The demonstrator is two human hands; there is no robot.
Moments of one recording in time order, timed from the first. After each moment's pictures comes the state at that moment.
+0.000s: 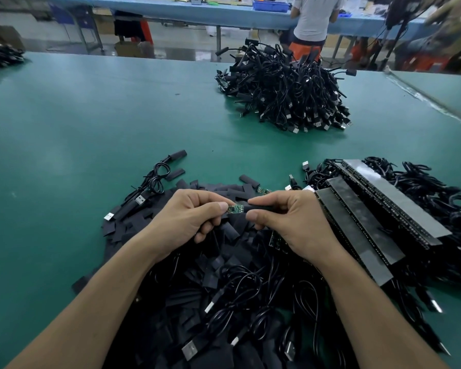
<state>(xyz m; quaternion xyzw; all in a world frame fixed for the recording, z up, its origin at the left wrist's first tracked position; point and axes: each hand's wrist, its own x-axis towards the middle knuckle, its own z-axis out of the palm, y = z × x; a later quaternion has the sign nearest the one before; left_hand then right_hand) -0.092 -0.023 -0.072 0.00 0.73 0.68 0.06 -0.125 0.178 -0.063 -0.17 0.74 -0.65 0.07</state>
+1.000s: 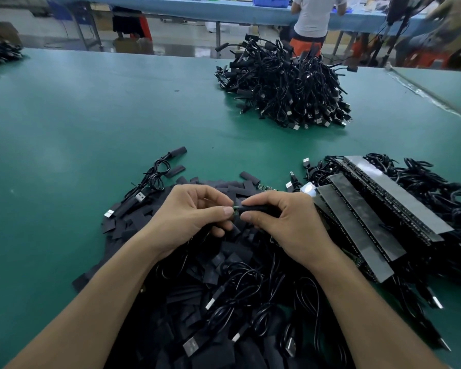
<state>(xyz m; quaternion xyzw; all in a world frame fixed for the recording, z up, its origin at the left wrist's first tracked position) -0.089 -0.020 -0.071 -0.01 0.70 0.72 0.04 -0.128 0.178 -0.080 -0.26 0.81 -0.53 -0.03</state>
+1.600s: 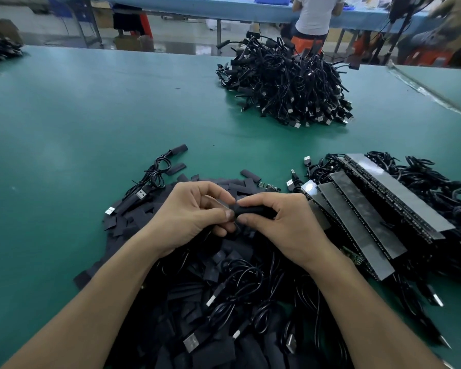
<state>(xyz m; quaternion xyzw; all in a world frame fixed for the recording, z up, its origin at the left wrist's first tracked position) -0.087 -0.019 -0.071 0.00 0.71 0.70 0.04 -0.124 0.174 -0.080 -0.29 0.83 -0.49 -0.04</state>
